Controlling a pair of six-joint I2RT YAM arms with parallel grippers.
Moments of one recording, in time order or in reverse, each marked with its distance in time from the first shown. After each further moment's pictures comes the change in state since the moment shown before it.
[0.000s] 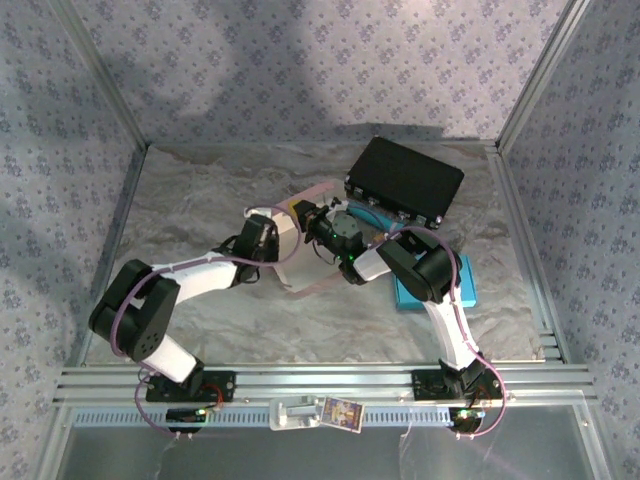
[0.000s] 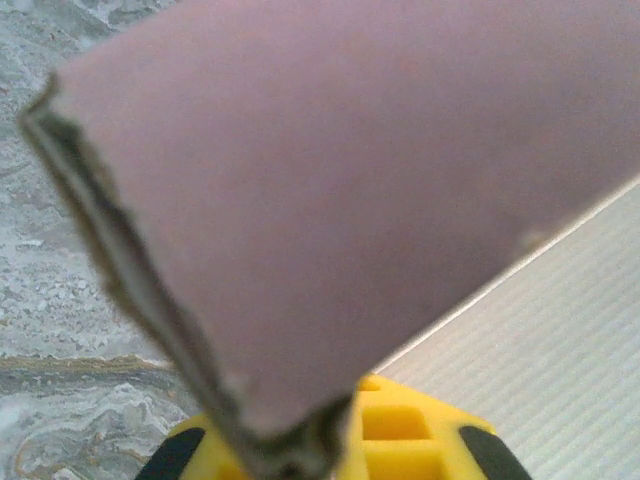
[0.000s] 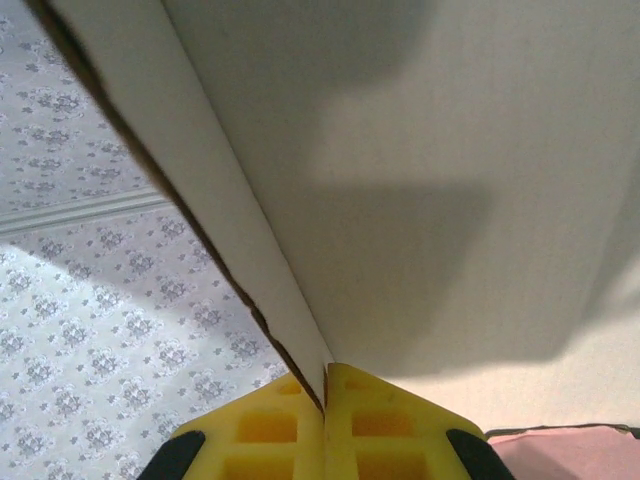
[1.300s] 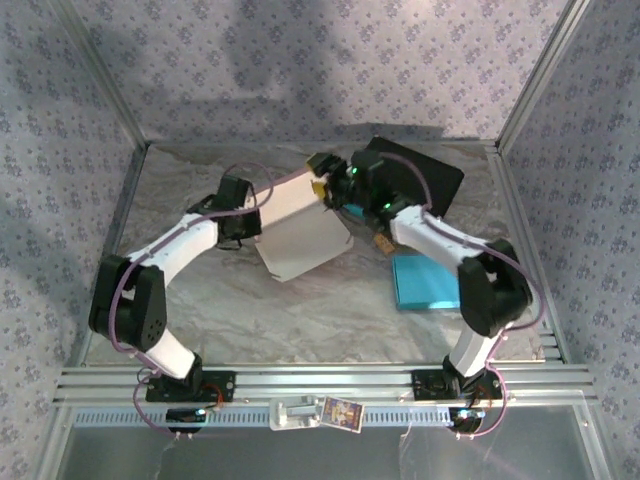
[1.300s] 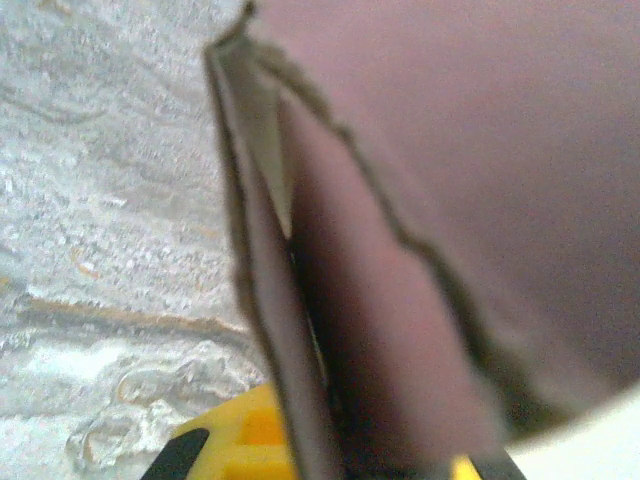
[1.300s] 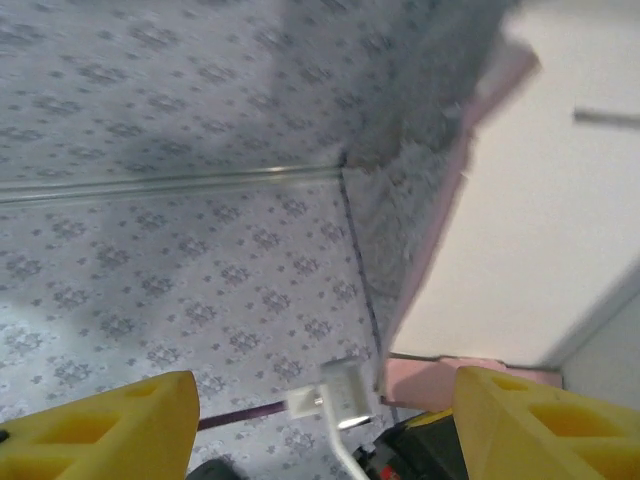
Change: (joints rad) left arm 0.241 0.024 0.372 -0.589 0.320 -0.070; right arm -0.159 -0.488 0.307 -1.176 -0.164 -0.353
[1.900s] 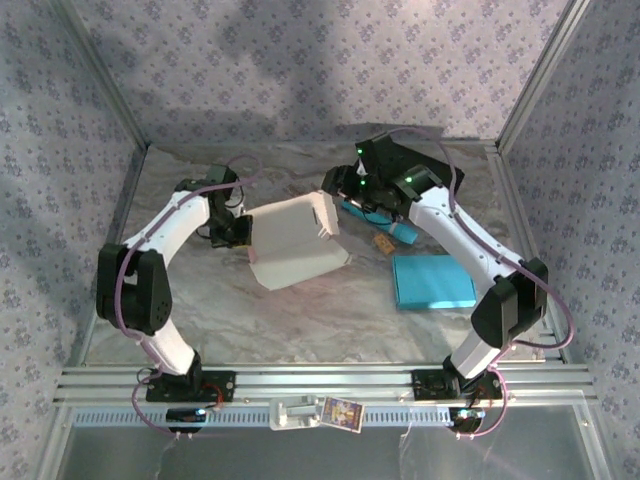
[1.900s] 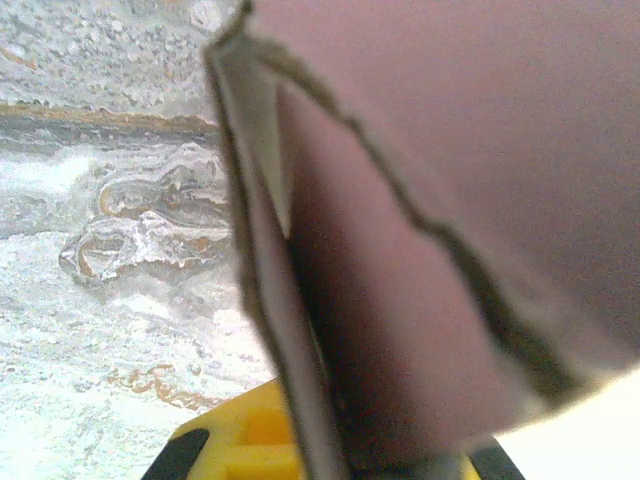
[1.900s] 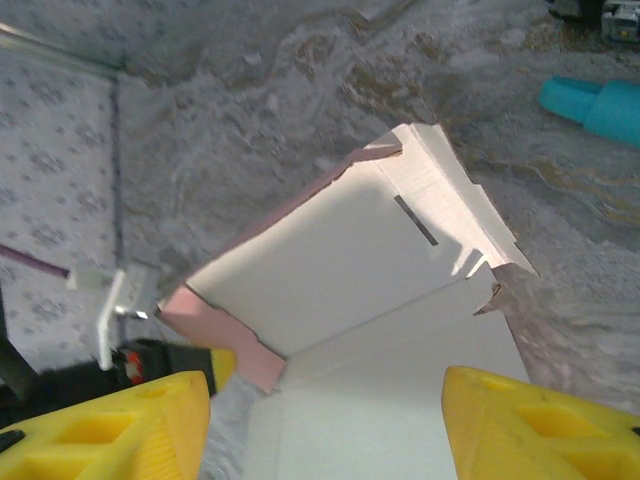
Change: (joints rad) left arm 0.082 0.110 0.215 -0.477 0.224 0.154; right arm 0.012 -0.049 0.276 -0.816 0.084 -0.568
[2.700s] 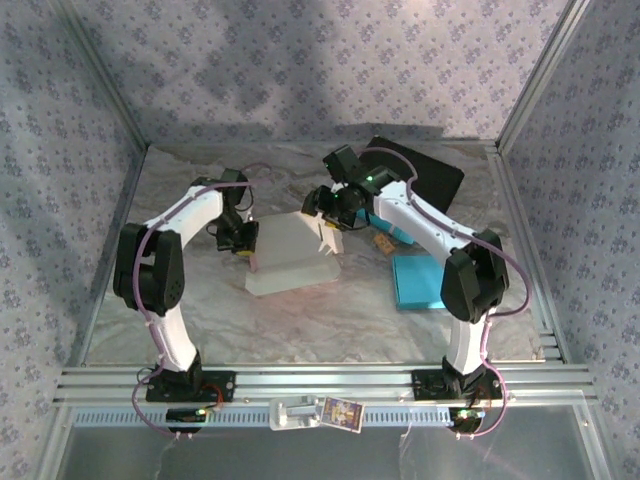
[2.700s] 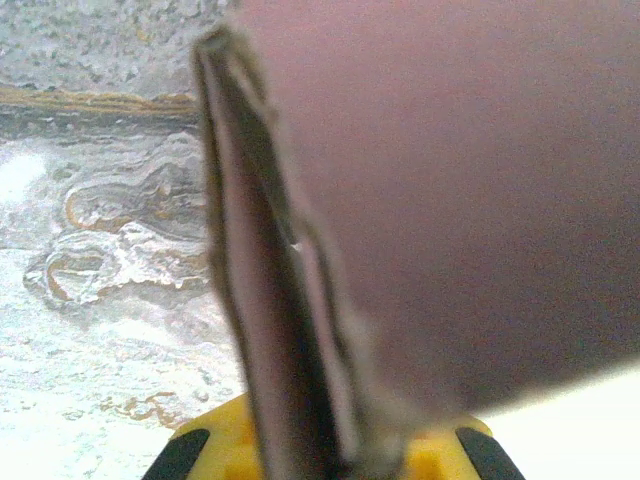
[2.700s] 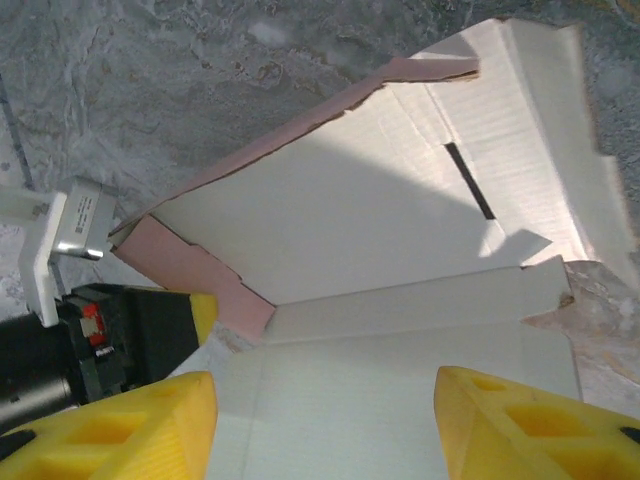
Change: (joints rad) left arm -0.036 0.147 0.045 -0.023 -0.048 -0.003; right arm 0.058 0.236 0.085 -0.061 -0.092 0.085
